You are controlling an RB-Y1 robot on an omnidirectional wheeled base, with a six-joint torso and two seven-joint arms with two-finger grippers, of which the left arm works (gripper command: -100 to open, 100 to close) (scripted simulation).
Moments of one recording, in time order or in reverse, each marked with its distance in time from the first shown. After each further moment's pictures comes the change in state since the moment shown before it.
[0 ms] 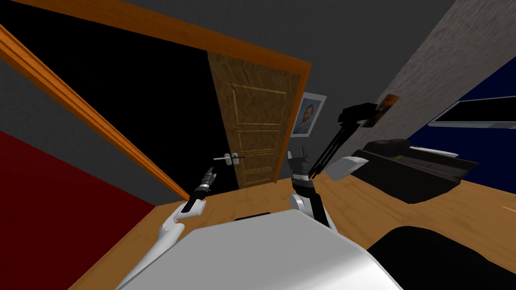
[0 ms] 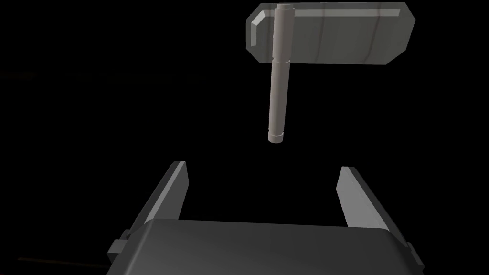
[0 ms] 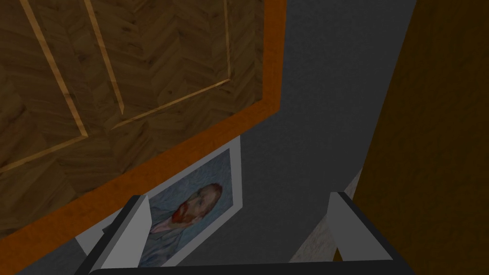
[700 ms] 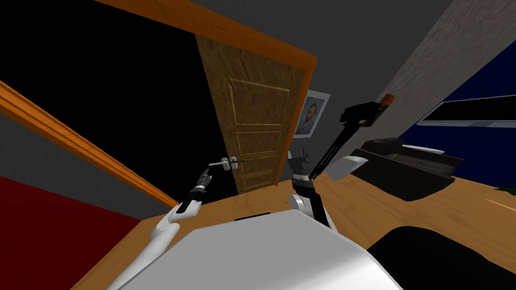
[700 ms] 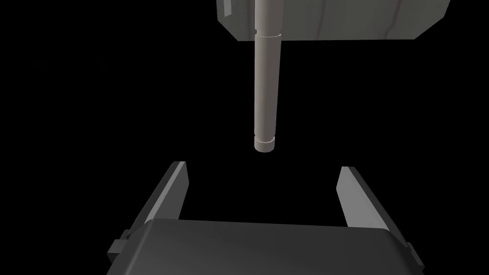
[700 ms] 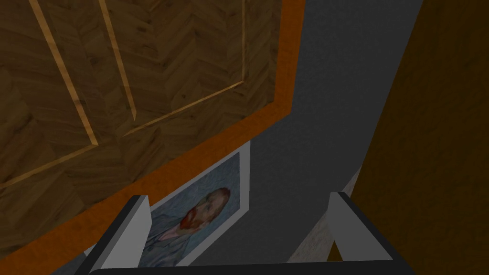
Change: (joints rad) arm -0.033 0.046 0.026 0.107 0.019 0.003 0.022
